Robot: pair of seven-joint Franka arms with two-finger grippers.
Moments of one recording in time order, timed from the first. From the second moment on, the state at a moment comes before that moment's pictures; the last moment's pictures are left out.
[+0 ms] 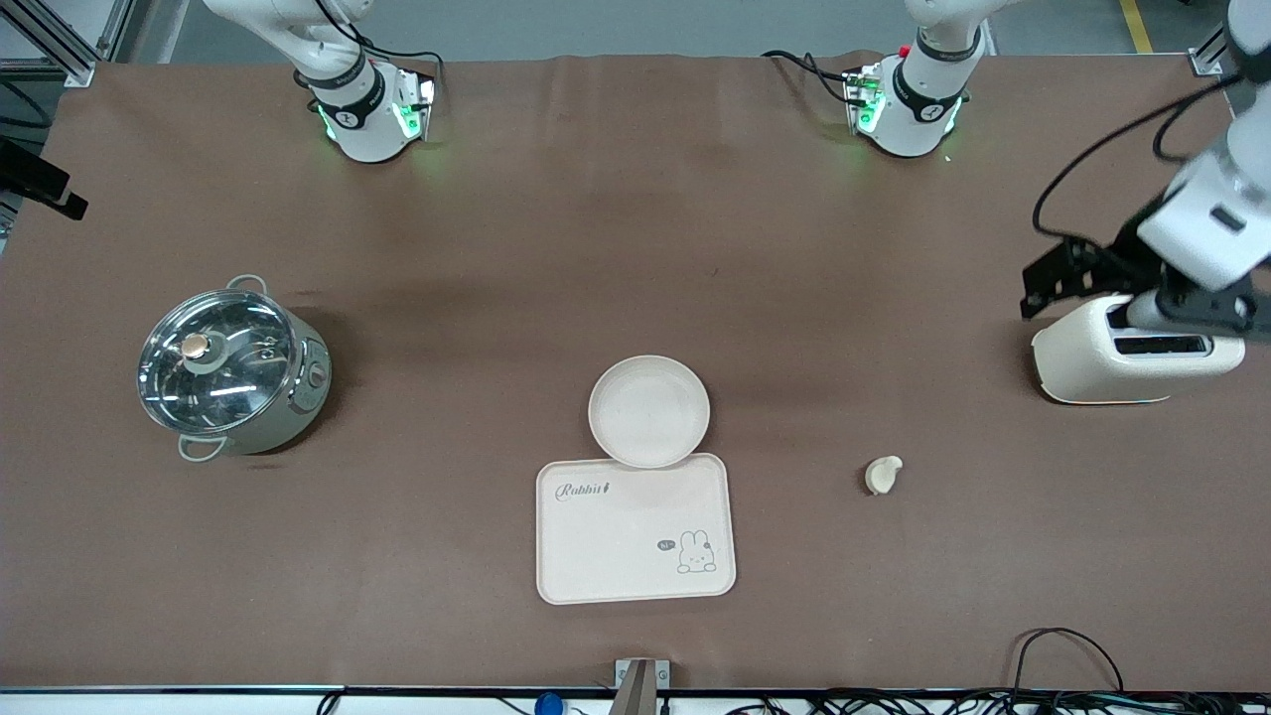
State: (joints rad) left arm 0.31 0.08 -0.51 -1.44 0.02 1.59 -0.13; right arm -0.04 -0.05 -0.08 -1.46 0.02 1.36 0.05
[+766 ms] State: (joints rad) left arm -0.19 -0.15 0.02 -1.72 0.01 1.65 -0.18; right arm 0.03 0.01 -0.07 -1.48 -0.03 1.44 0.05
